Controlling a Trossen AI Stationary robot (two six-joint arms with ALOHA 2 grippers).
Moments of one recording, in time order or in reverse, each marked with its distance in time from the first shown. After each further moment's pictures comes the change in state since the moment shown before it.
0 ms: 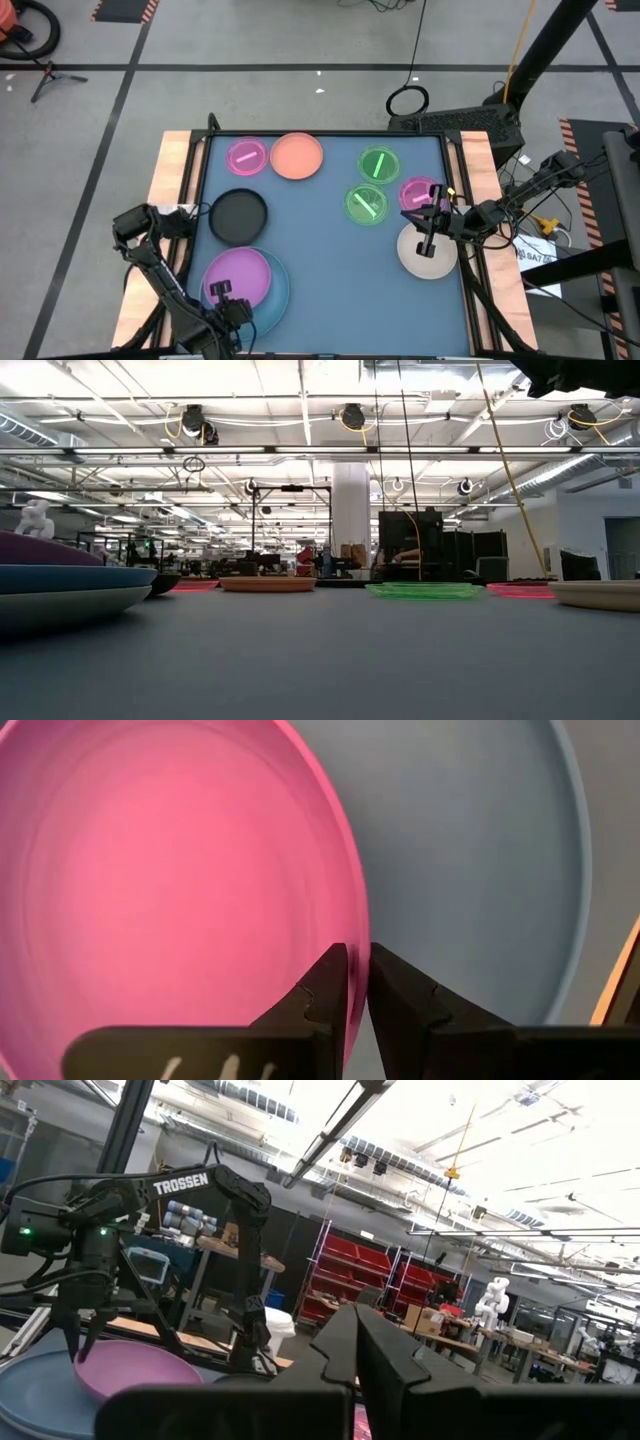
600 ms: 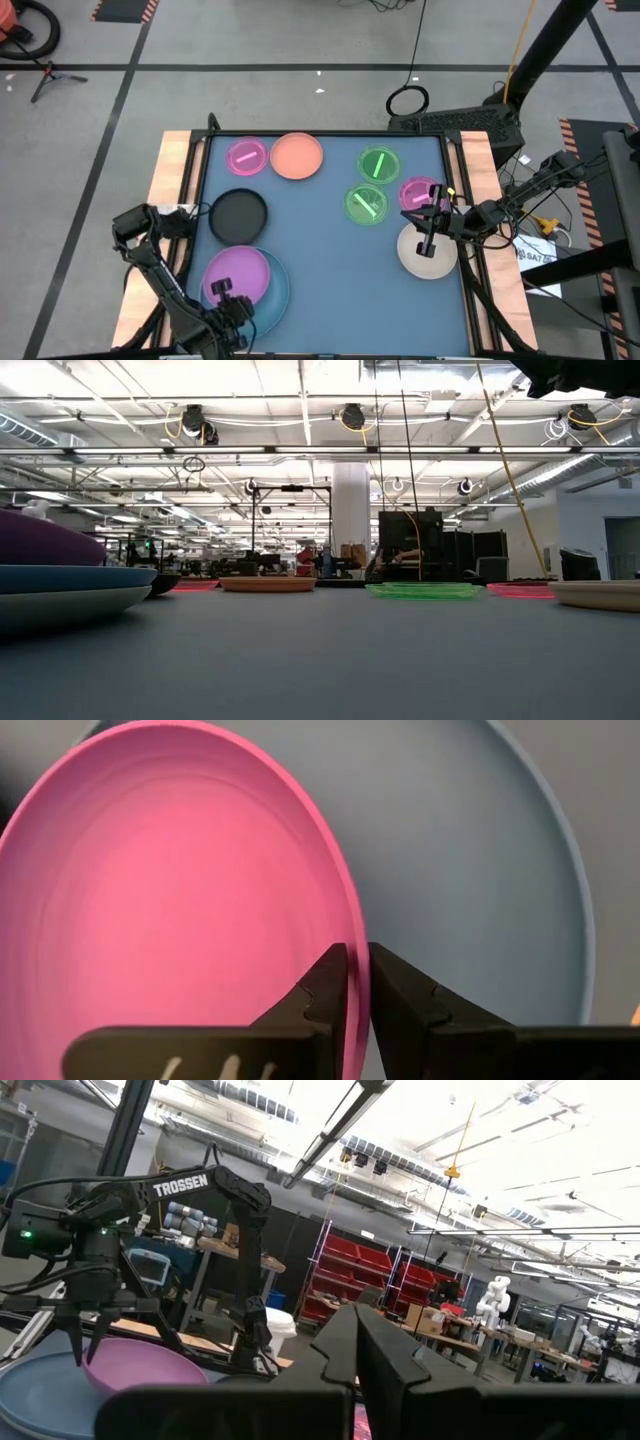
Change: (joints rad) left arm -0.010 -0.001 -0.007 0.006 -0.126 -0.057; right arm 0.000 0.000 0.000 0.000 0.000 0.007
